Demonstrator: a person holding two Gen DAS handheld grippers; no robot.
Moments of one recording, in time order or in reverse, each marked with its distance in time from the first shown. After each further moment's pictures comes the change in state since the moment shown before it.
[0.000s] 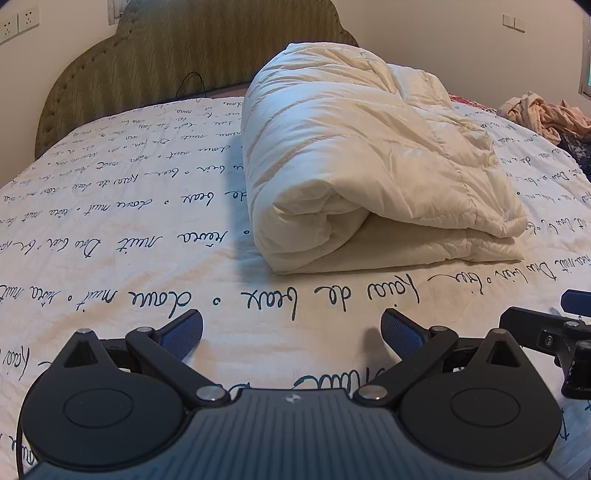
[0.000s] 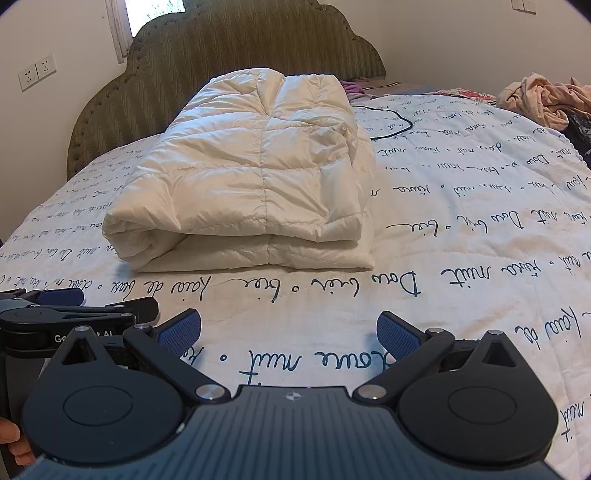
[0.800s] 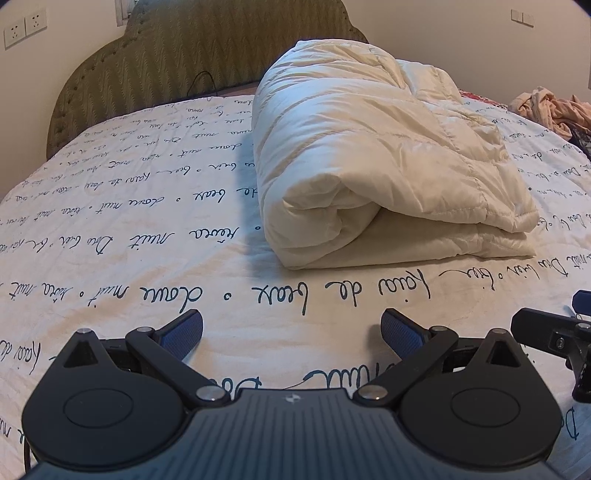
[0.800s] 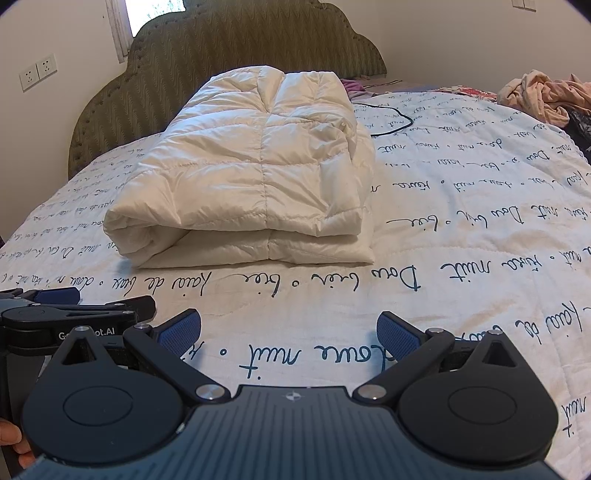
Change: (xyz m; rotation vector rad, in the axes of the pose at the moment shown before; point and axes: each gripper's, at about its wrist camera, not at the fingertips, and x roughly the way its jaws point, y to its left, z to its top) left arm -0.001 -0.003 -0.001 0.007 0.007 0.052; right arm -0.002 0.000 -0.004 0.000 0.002 0.006
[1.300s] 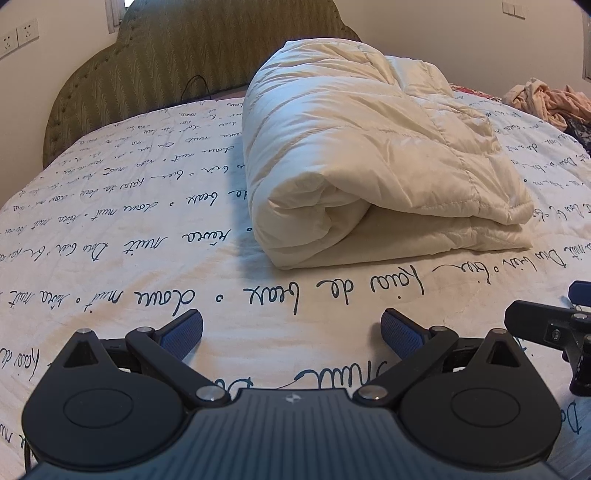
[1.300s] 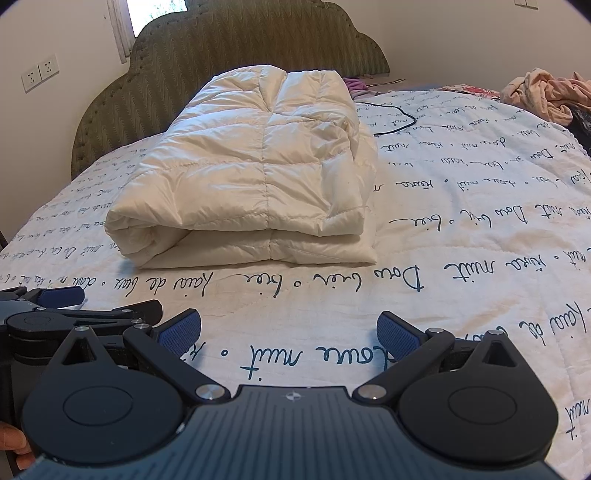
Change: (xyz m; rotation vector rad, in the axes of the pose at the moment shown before) left arm 0.000 -0.006 0.000 0.024 -0.001 -0.005; right arm 0.002 -0.004 0.002 0.004 0.005 0.021
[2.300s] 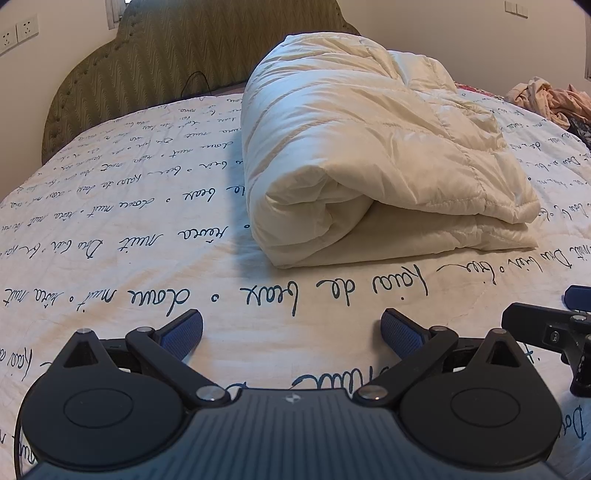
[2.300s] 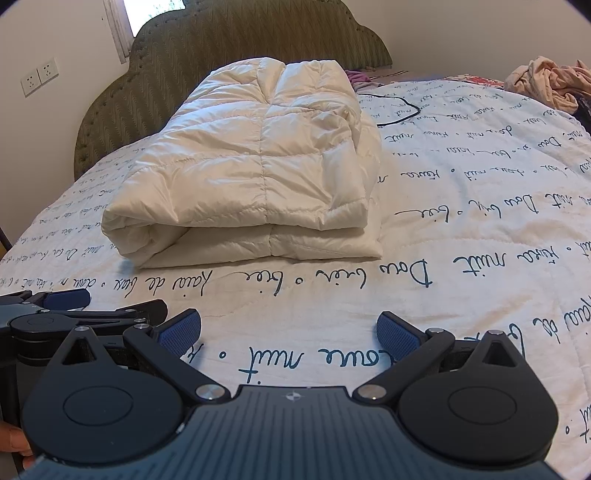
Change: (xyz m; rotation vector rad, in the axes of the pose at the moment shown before) left arm 0.008 -0.002 0.000 -0.003 0.008 0.004; right arm 0.009 -0.005 0.000 0.021 0.017 0.028
